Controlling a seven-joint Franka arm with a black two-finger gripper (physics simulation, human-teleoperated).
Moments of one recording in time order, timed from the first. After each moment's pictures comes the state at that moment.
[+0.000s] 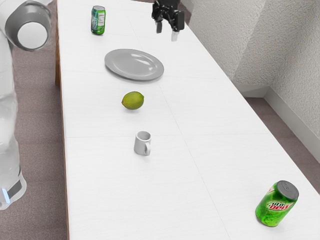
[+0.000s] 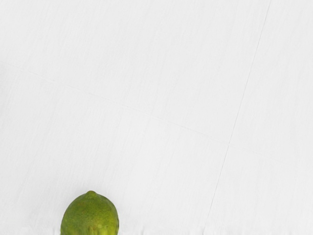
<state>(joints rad) -0.05 0.00 0.36 -1.32 -0.14 1.40 -0.04</state>
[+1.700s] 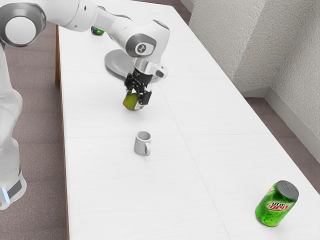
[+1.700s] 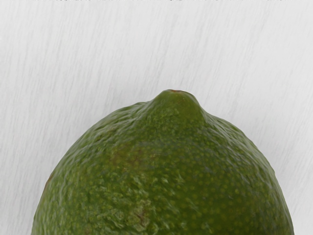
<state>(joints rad) -0.20 -0.07 0.52 -2.09 0.02 1.85 -0.01</state>
